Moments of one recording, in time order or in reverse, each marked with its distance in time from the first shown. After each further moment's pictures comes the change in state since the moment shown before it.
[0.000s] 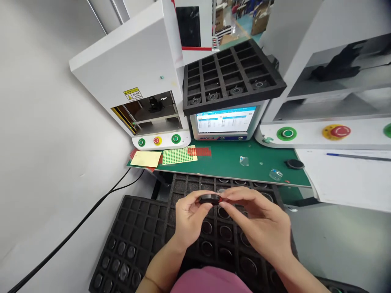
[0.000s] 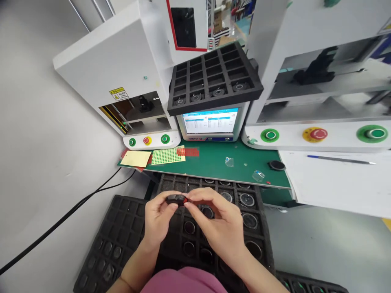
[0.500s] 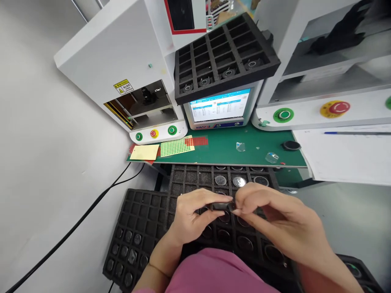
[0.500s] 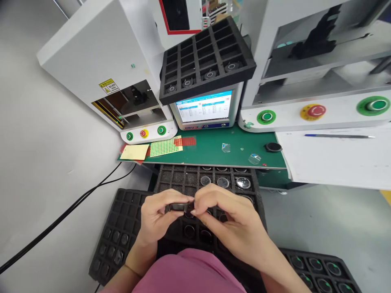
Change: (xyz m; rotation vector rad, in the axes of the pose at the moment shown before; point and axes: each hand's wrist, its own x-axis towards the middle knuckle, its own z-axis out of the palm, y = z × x) left_hand -0.012 0.016 0.004 0.271 -0.326 0.251; right_hand -0.003 -0.025 -0.046 -0.078 -0.325 -0.116
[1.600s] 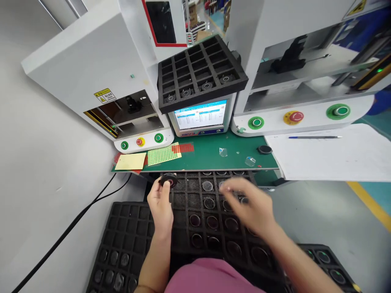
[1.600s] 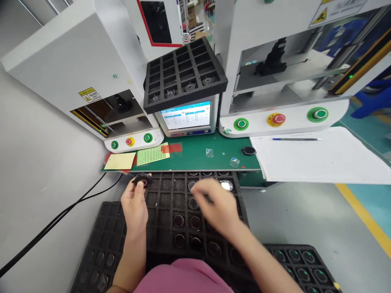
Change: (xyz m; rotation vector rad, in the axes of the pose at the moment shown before) left_hand 0.012 -0.049 -0.002 -0.110 0.782 -0.385; right_hand -0.022 0.081 -0.015 -0.597 0.133 0.011
